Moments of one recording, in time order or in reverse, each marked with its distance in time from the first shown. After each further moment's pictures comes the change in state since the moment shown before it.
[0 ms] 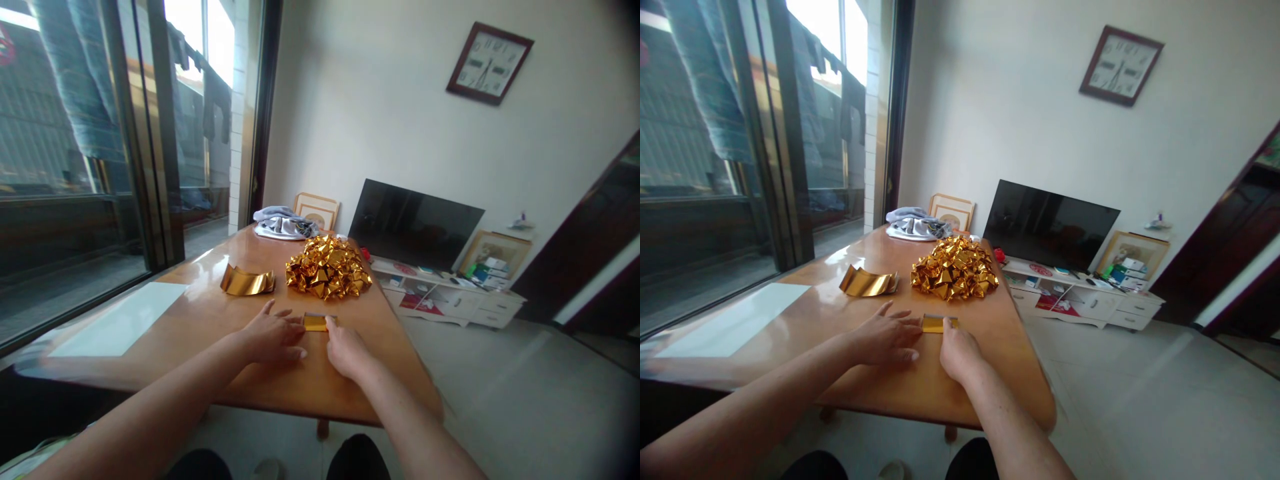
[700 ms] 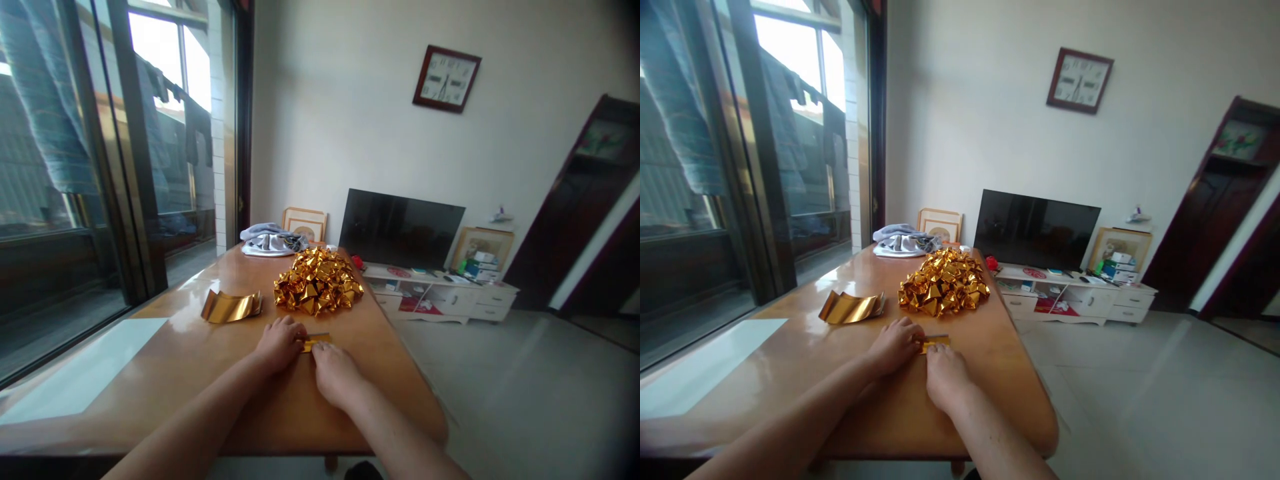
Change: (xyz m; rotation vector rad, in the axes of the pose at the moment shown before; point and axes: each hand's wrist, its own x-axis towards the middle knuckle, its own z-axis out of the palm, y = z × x) left_hand 0.070 -0.008 0.036 -0.132 0.269 -0.278; right_hand 0.002 -0.005 0.013 0.053 0.128 -0.144
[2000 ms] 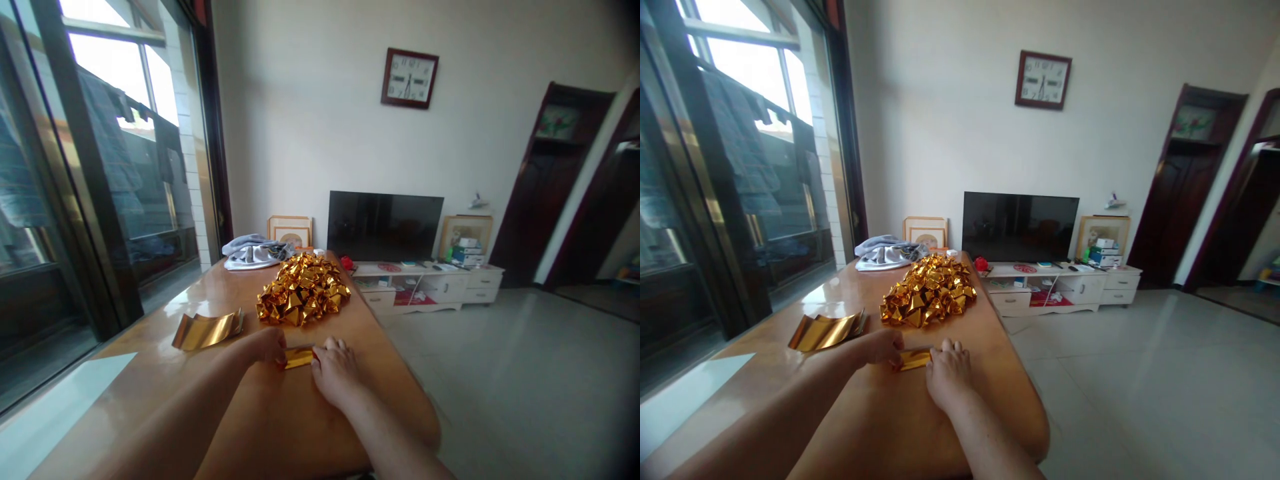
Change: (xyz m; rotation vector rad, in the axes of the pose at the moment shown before) left_hand 0.057 -0.007 -0.013 -0.099 -0.459 -0.204; right_hand 0.002 0.039 0.009 0.080 0.206 0.219
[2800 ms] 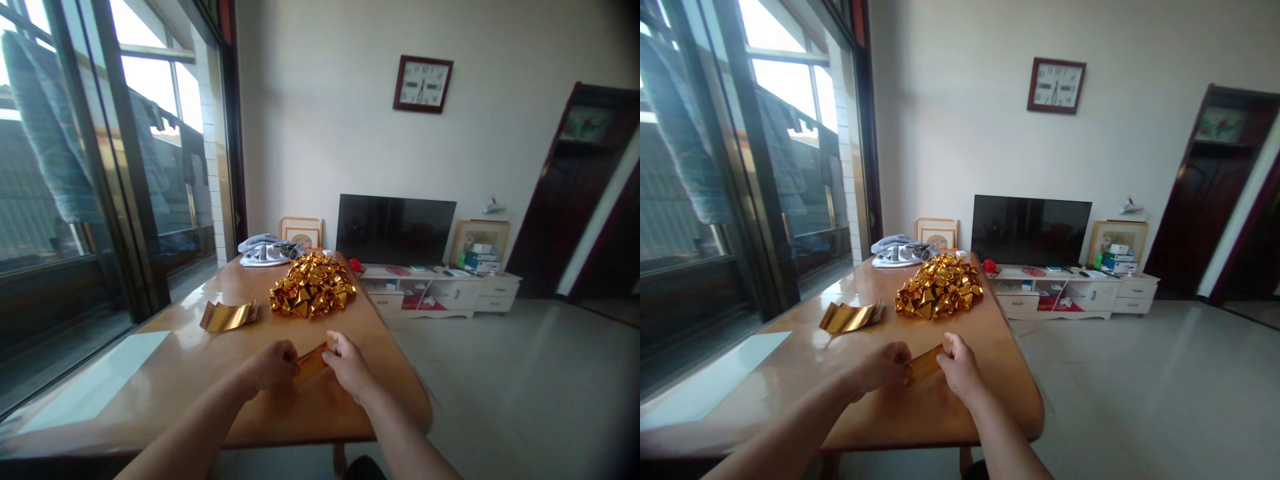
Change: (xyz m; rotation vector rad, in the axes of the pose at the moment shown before) left_hand -0.101 0.024 0.037 -0.427 0.104 0.011; right_hand -0.019 0.015 0.014 0.928 -0.013 0.117
